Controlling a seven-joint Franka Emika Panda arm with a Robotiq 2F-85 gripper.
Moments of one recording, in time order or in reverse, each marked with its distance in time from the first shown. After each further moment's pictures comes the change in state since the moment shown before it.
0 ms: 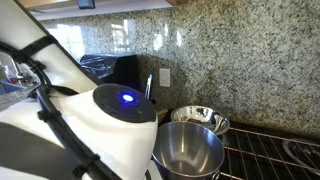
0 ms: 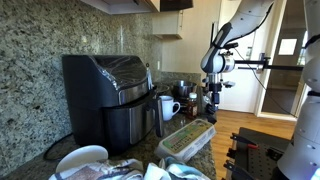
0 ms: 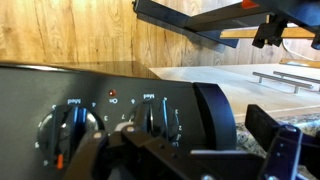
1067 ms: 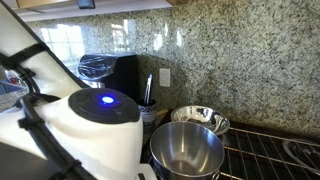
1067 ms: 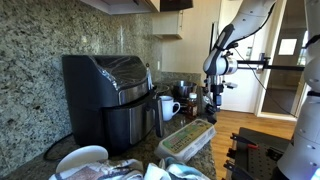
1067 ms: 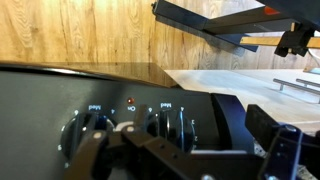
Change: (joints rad) arm 0.021 -0.010 -0.034 -0.055 -0.039 0.127 0.000
